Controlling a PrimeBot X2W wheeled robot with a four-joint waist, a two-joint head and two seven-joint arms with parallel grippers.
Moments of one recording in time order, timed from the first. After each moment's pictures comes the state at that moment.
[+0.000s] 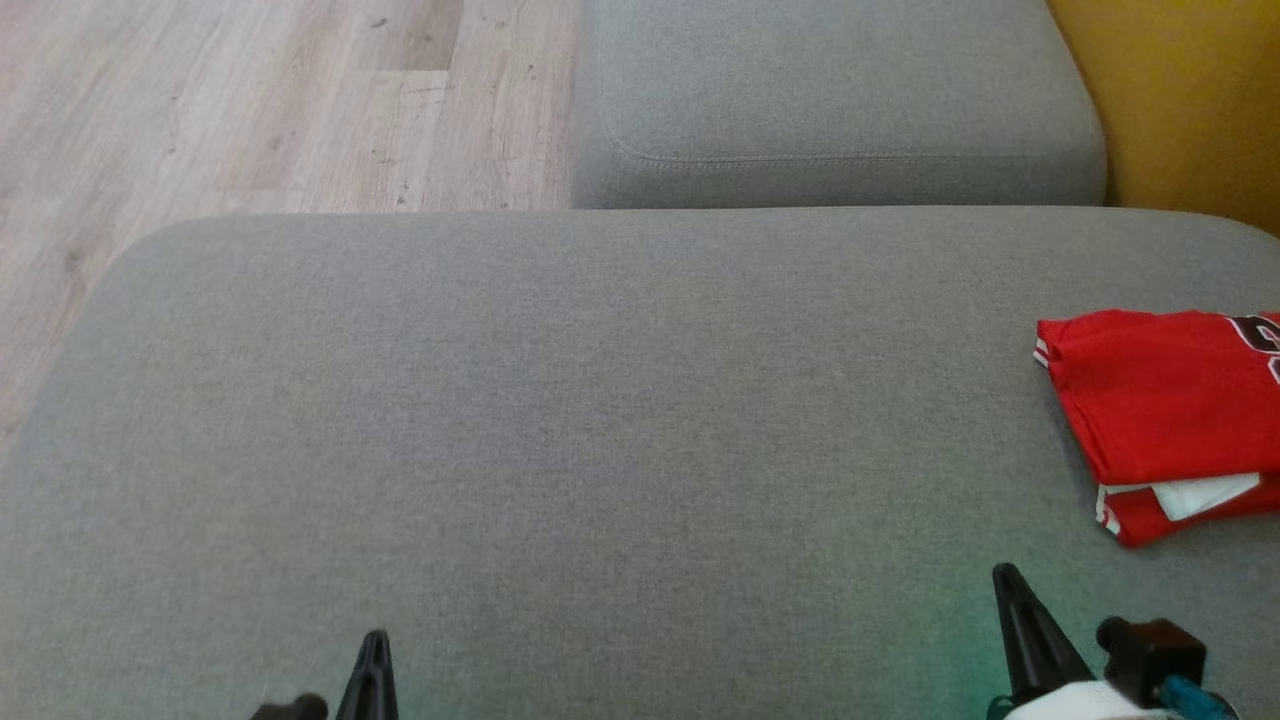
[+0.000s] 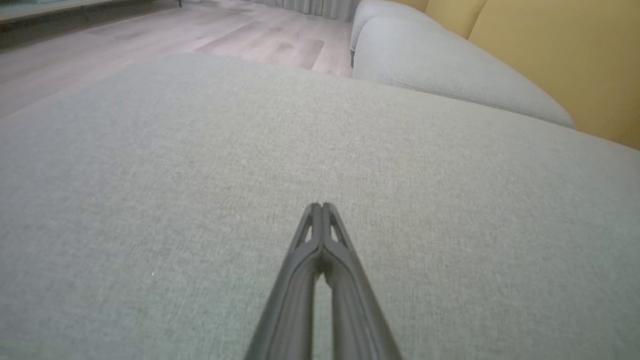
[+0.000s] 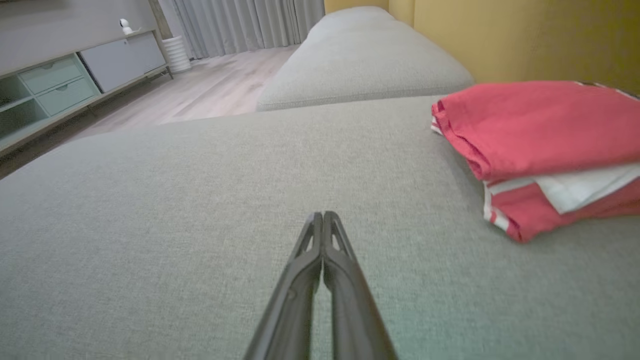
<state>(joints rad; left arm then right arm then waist) 0.11 0.33 -0.59 0.19 -0.72 0.37 -0.22 0.20 -0.04 0.03 0.20 0.15 0.12 -0.08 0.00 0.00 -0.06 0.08</state>
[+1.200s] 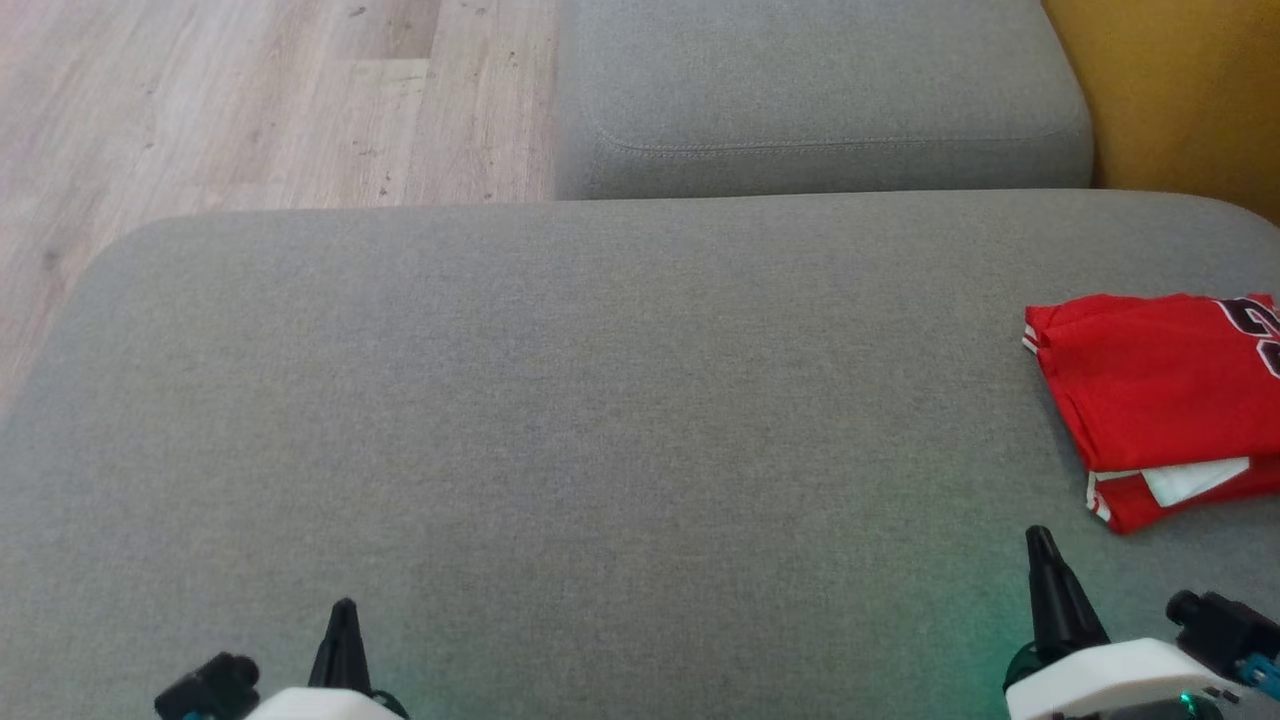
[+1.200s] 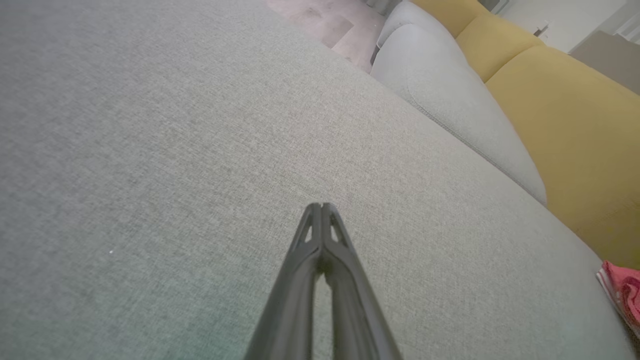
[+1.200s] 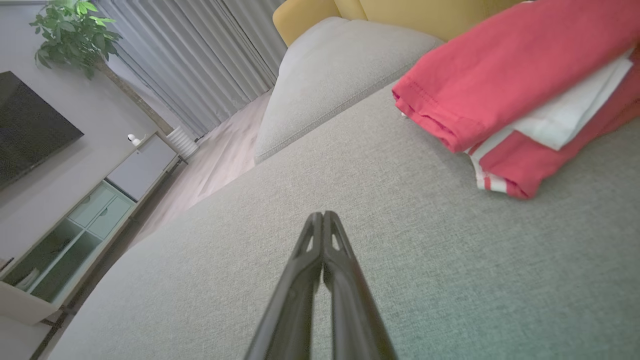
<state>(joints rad) 0.08 0.26 -0.42 0.22 -0.98 0.23 -0.13 0.15 -0.05 0.01 0.21 0.58 0.12 -0.05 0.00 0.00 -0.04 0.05</state>
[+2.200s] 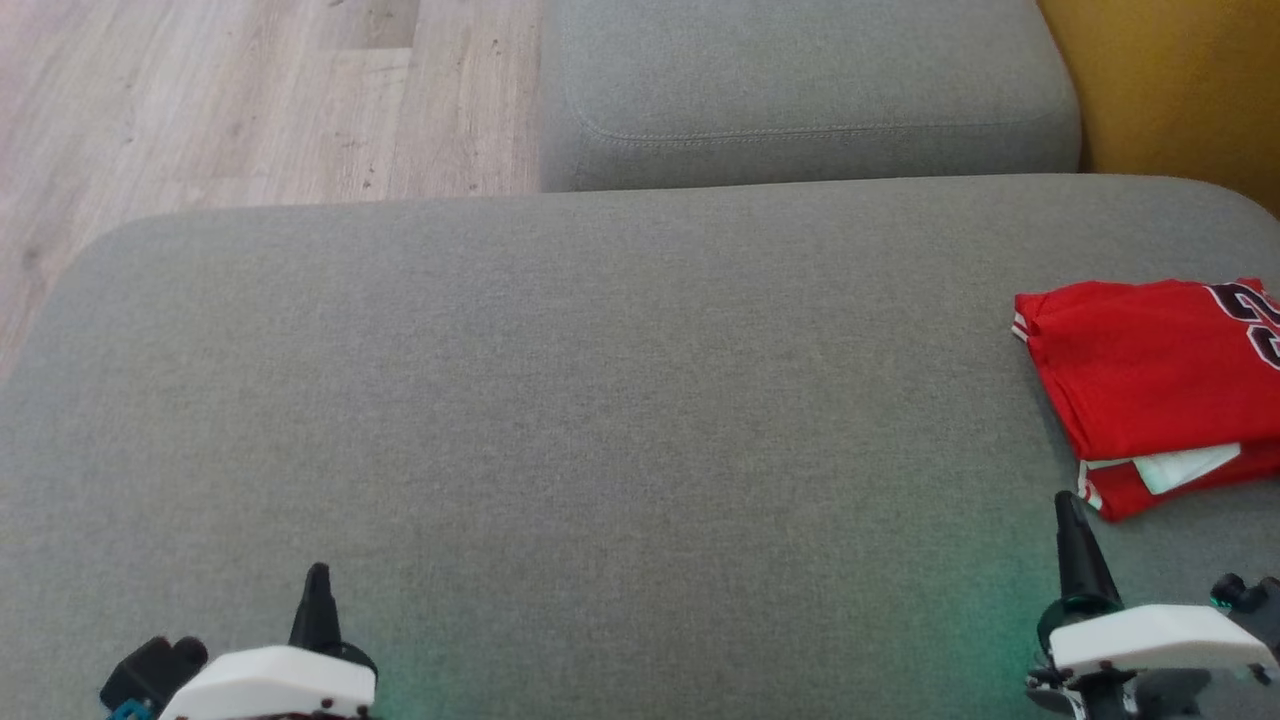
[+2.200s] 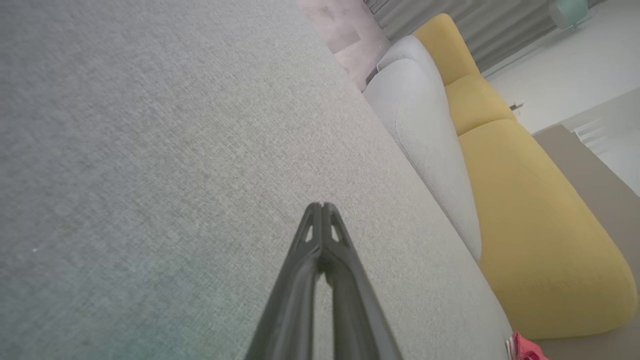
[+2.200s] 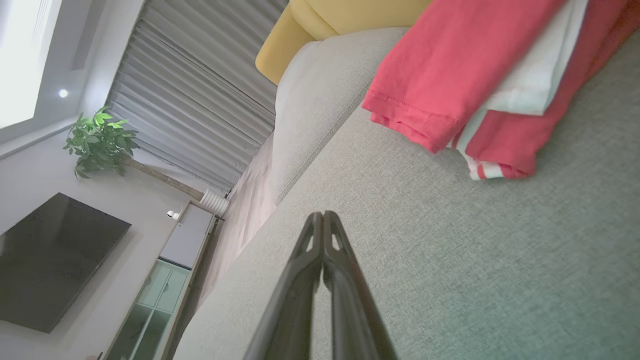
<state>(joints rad) 0.04 0.19 -0.26 0.24 -1.20 0.11 -0.05 0.08 -0.05 -0.02 0.24 0.94 0.12 -0.01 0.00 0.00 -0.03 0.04</state>
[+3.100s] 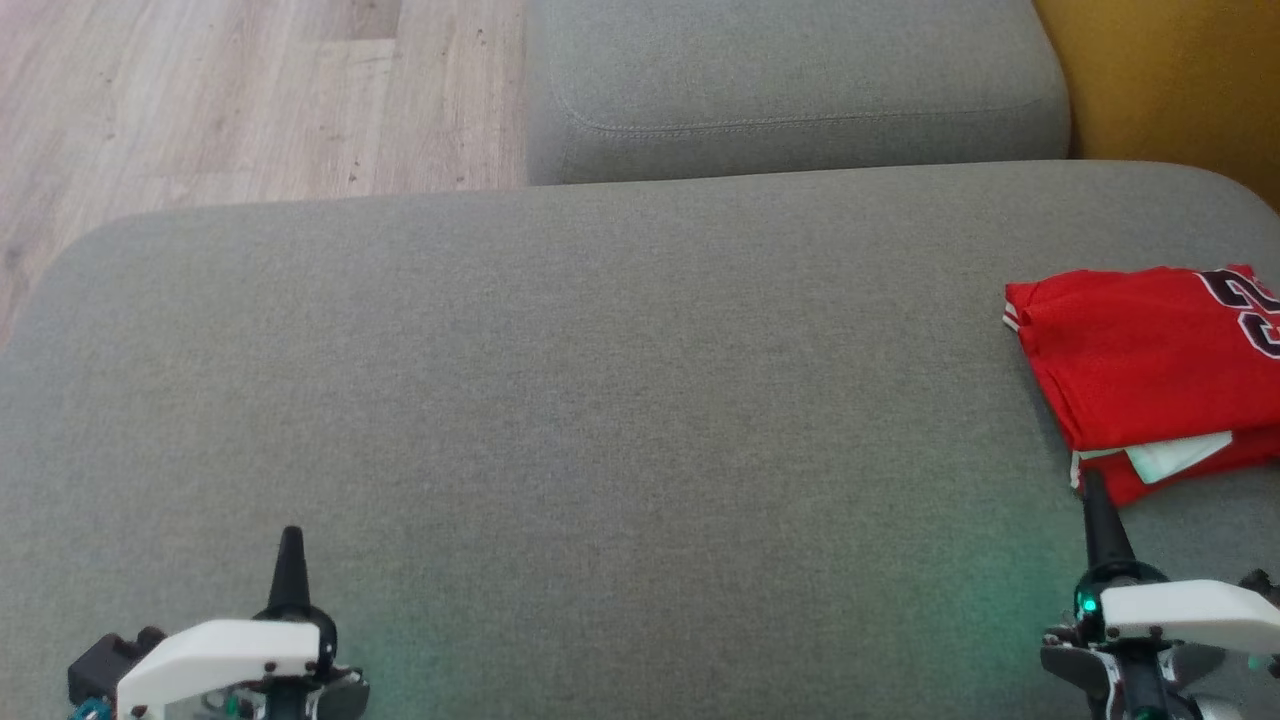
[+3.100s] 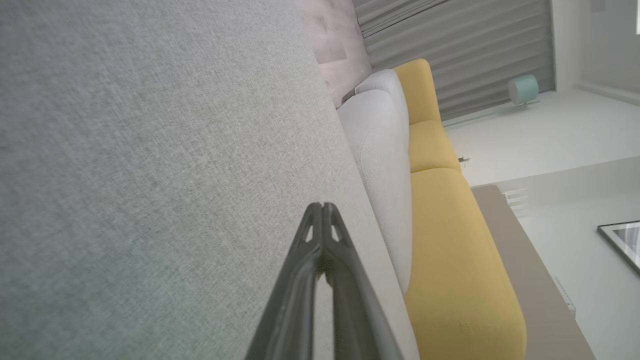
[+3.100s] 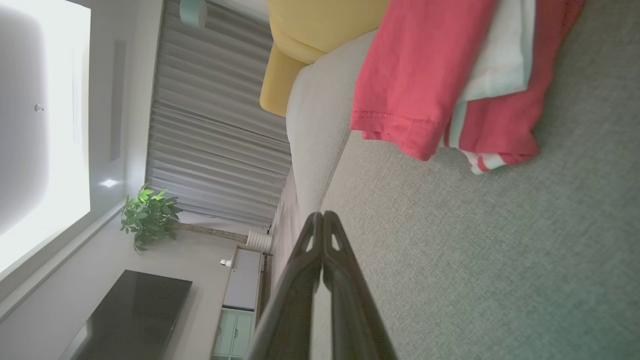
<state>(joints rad) 0.00 0.13 -0.11 0.25 -1.39 0.00 0.02 0.03 -0.05 -0.06 0.25 1.25 0.12 0.04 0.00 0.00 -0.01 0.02</state>
